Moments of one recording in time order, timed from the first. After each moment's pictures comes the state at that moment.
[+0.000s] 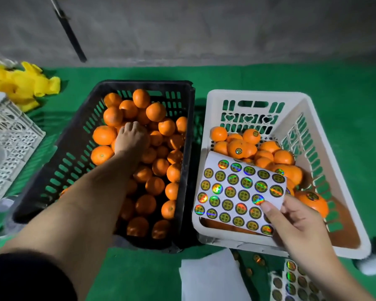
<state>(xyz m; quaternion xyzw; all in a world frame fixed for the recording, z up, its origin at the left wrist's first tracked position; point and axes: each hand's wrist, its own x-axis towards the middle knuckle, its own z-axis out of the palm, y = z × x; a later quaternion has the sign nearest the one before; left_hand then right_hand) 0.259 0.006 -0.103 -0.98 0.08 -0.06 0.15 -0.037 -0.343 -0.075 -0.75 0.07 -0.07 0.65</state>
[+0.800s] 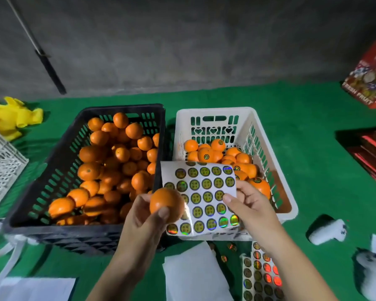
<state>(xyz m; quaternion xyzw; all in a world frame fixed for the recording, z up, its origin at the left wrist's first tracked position) -0.051 -0.083 -0.002 -0.61 0.02 0.13 -0.78 -0.071 -0.336 -0.033 -0.63 0.05 -0.02 0.77</state>
